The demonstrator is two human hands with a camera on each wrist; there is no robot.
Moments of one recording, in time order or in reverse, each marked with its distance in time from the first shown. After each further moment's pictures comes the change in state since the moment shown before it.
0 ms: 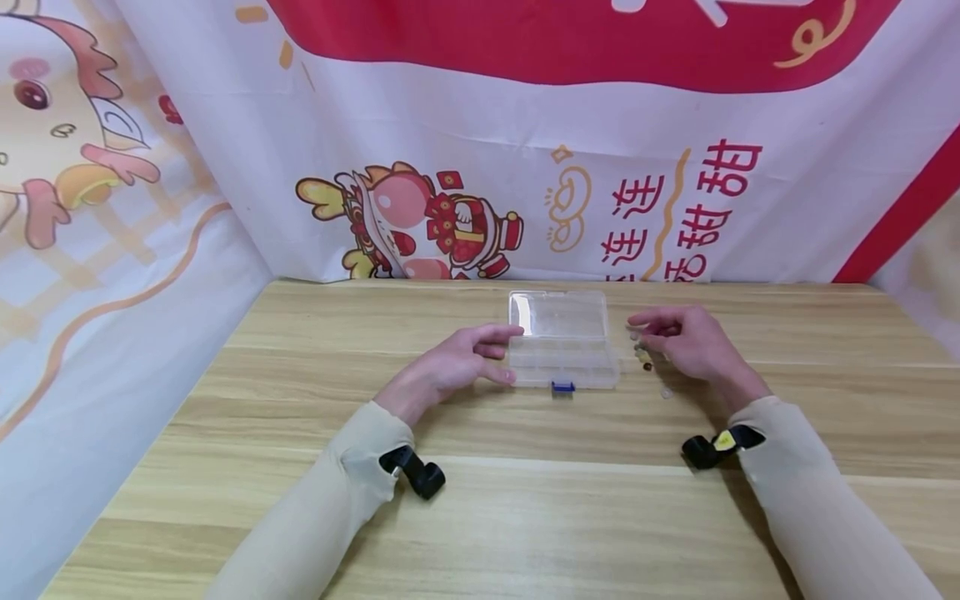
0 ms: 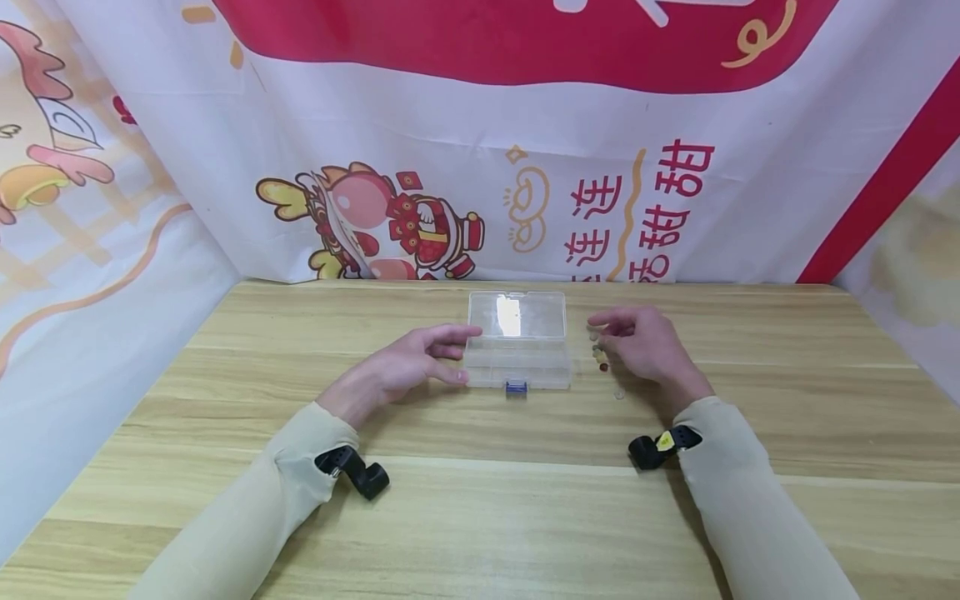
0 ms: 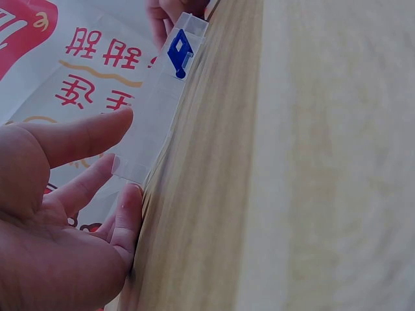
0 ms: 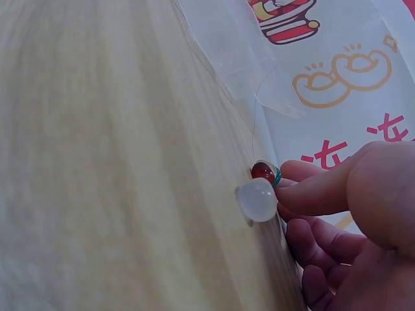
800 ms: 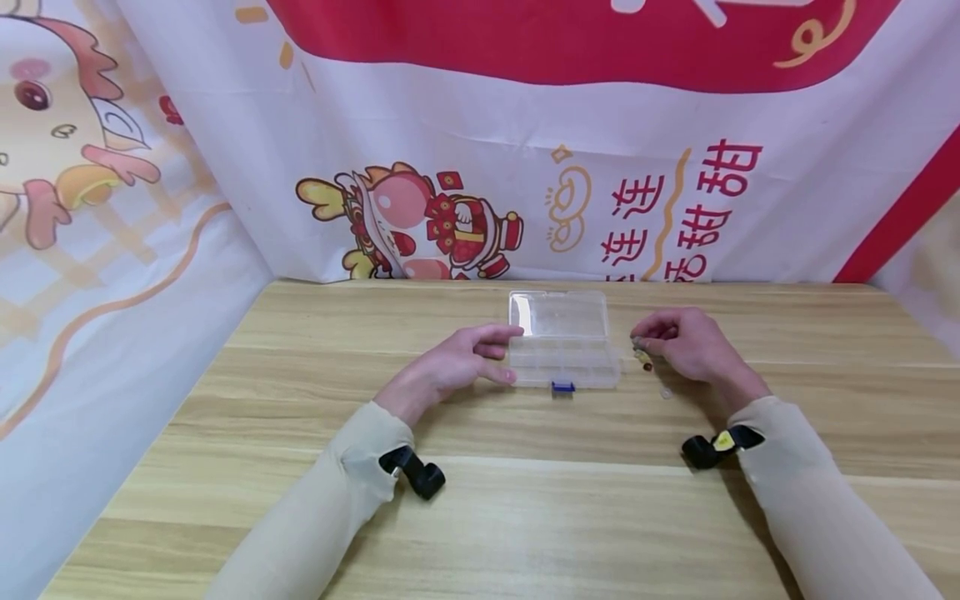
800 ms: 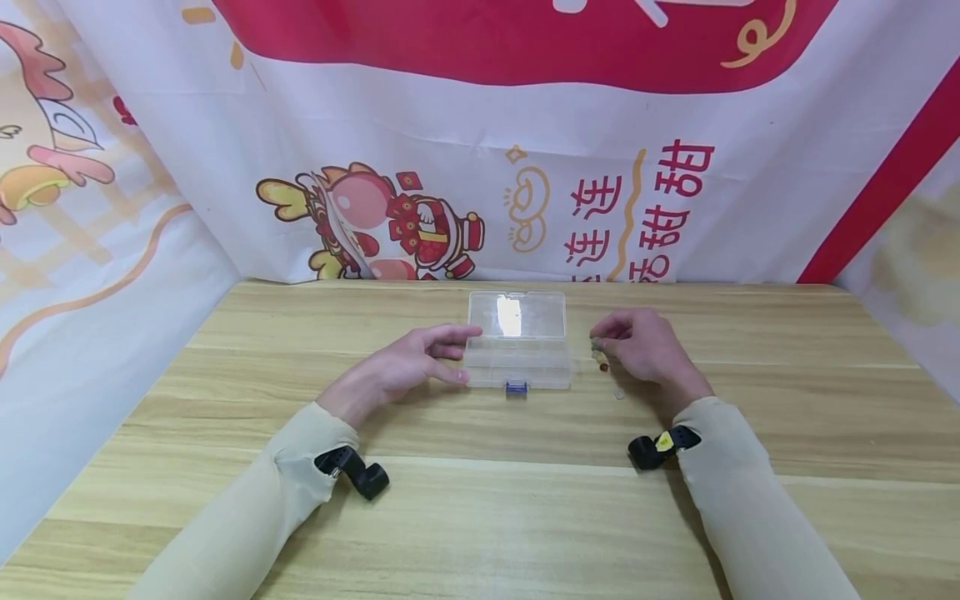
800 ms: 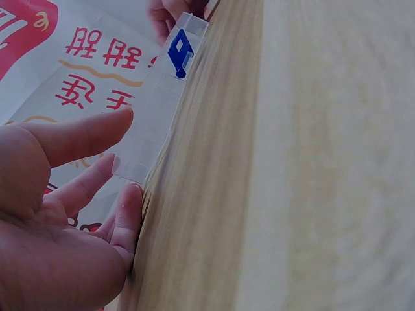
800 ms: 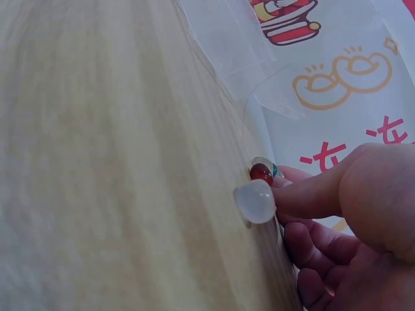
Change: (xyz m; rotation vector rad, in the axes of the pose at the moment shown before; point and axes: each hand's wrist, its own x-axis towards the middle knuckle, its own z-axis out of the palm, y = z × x) left_hand 0.000 0.000 0.001 -0.004 0.001 0.003; right_hand 0.001 0.002 0.001 -0.071 0.003 -0.010
